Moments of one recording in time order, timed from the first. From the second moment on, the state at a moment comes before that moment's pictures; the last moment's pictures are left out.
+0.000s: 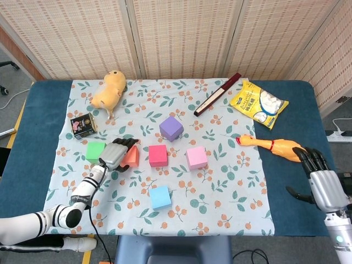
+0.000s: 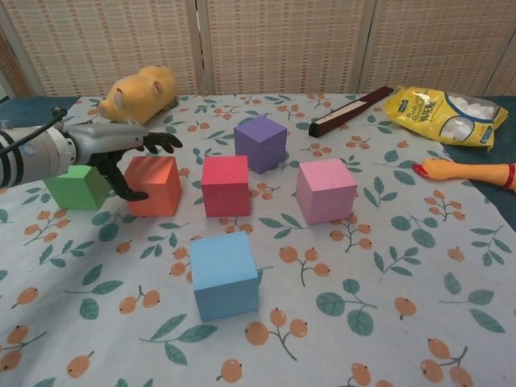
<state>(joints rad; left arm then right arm) -0.87 -1.47 -0.14 -1.40 0.92 0.77 0.33 0.13 -1.04 0.07 -1.67 -1.57 1.46 0.13</state>
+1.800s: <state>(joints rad) -0.95 -1.57 -0.15 -1.33 0.93 0.79 0.42 0.09 -1.04 0.06 -1.67 -1.55 1.50 0.14</state>
